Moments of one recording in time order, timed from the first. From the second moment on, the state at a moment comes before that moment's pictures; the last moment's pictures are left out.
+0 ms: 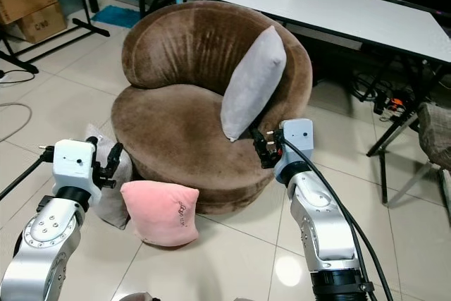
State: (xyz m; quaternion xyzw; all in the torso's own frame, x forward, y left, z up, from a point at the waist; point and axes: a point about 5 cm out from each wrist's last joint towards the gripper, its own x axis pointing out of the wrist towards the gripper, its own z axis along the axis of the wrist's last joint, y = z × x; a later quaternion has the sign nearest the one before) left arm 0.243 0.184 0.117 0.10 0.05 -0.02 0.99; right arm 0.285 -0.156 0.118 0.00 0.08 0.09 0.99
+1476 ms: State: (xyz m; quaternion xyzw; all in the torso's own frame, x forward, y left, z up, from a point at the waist) left arm 0.239 0.194 0.122 0.10 0.05 -0.01 0.99; right arm 0.275 -0.138 0.110 -0.01 0.09 0.17 0.98
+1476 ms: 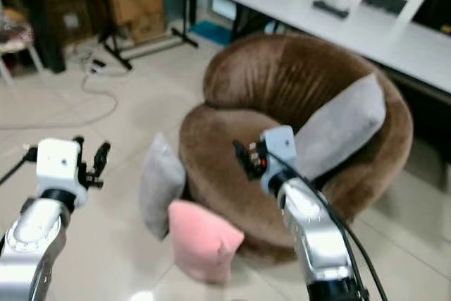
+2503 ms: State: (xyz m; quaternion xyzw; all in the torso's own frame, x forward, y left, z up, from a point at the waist) left arm 0.243 0.191 0.118 0.11 0.03 -0.06 0.99; right arm 0.262 -0.158 0.094 0.01 0.09 0.10 0.99
